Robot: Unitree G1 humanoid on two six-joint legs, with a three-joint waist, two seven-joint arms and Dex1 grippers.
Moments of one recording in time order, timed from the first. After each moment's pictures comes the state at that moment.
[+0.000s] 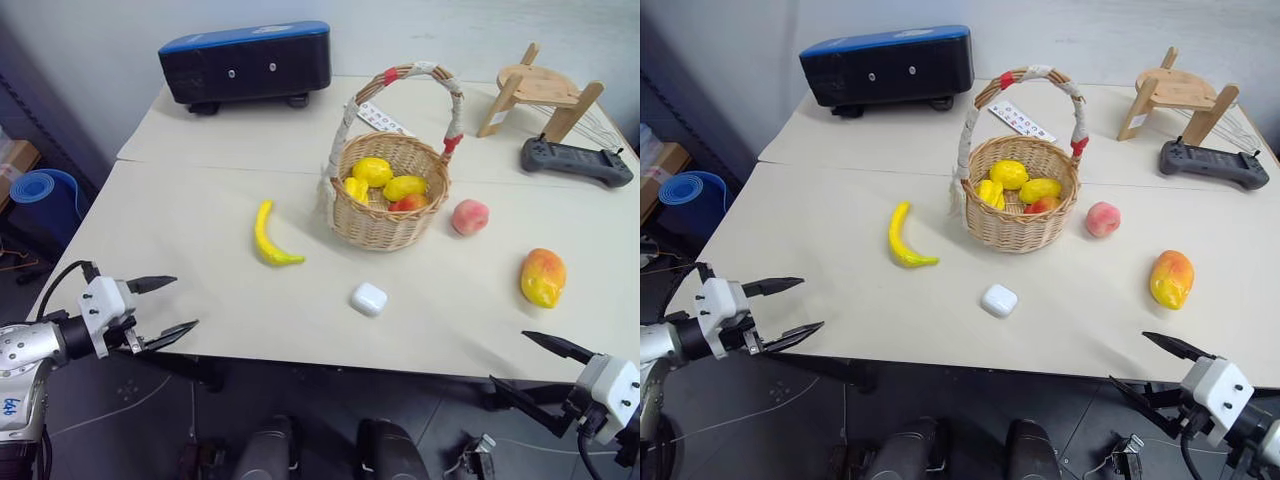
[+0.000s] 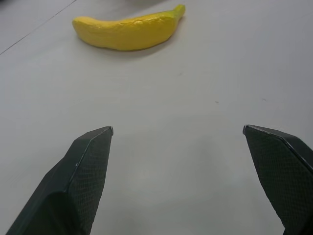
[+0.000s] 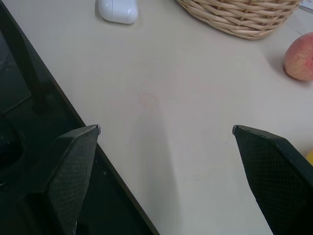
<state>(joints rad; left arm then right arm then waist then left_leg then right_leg) 0.04 0.82 0.35 0.05 -0.36 -0.08 -1.06 0.55 -0.65 -0.52 -0.24 0.40 -0.24 1.02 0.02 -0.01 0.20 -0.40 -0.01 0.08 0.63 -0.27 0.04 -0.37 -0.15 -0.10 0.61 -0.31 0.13</state>
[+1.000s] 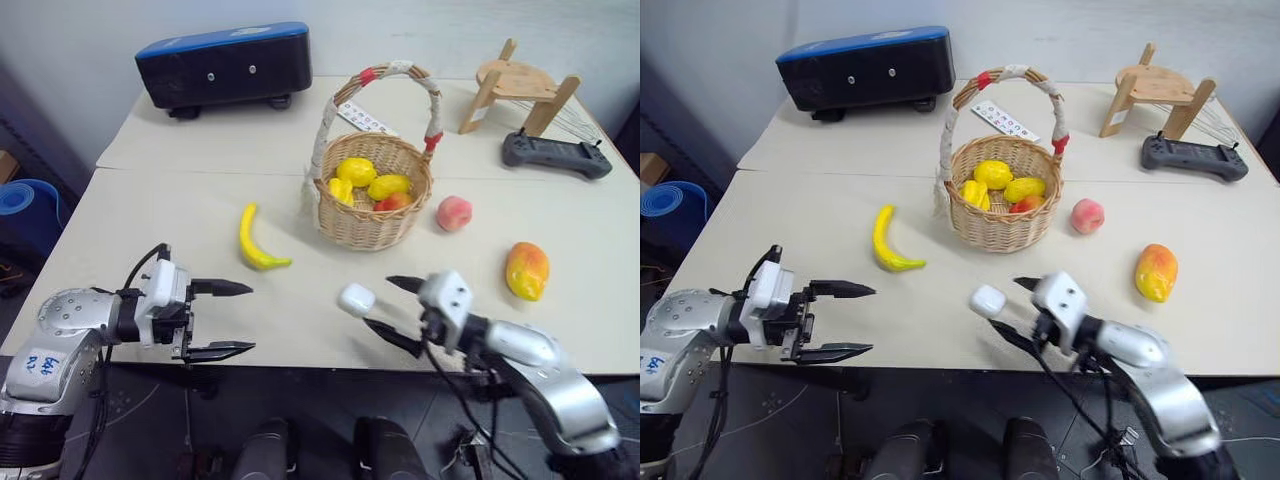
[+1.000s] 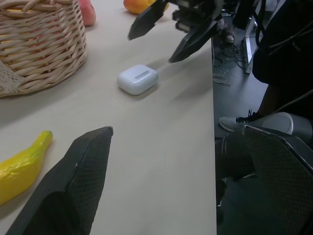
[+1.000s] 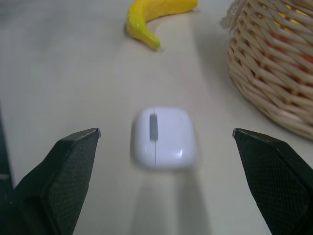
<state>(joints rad) -0.11 0.82 0.16 -0.24 -0.56 0.27 -1.24 -0.15 -0.54 0.15 -0.44 0.29 0.49 0.67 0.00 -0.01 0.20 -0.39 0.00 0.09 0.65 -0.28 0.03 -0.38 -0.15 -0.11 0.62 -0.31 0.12</state>
